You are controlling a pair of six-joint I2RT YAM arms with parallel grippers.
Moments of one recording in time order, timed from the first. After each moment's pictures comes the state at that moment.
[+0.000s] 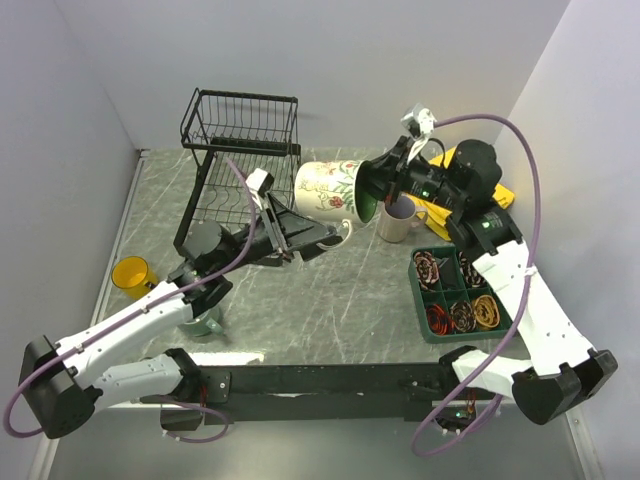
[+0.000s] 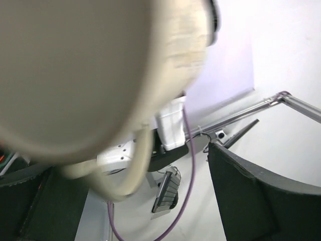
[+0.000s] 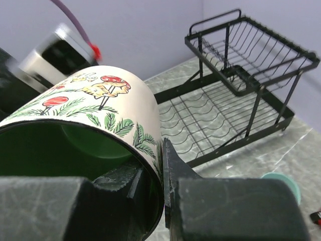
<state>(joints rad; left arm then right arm) -0.80 1.04 0.82 0.55 0.45 -1.43 0.40 1.16 1.36 -0.16 -0.68 0.17</state>
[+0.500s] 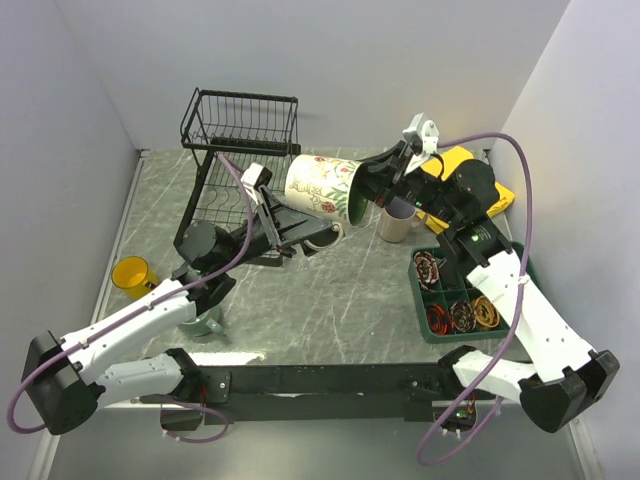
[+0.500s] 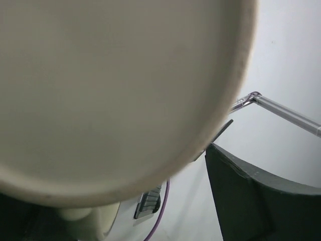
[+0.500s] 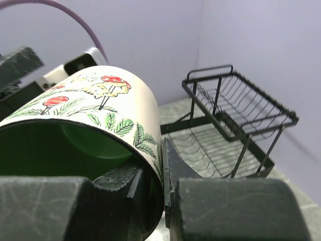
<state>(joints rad) -0.80 1.06 0.83 0.71 0.45 -1.53 0.48 1.11 1.21 0.16 -0.61 0.15</state>
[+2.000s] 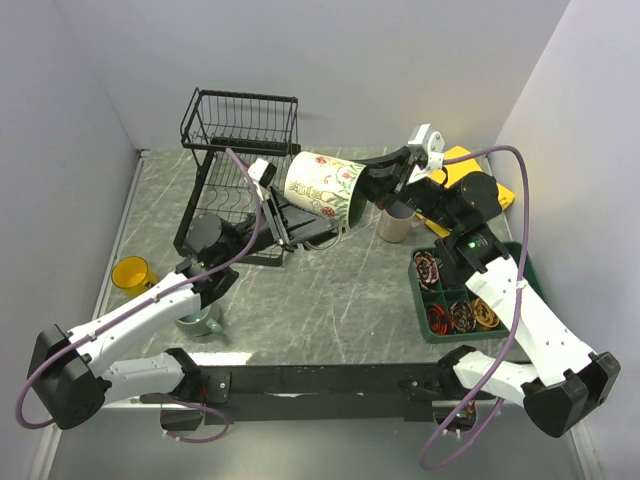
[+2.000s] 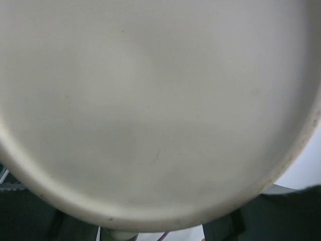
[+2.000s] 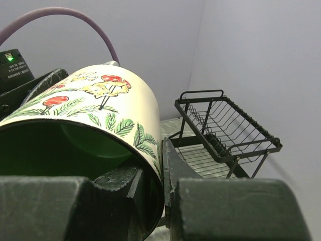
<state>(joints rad) -0.76 1.12 0.86 0.70 0.52 -1.46 0.50 1.08 1.14 0.33 -0.60 0.09</state>
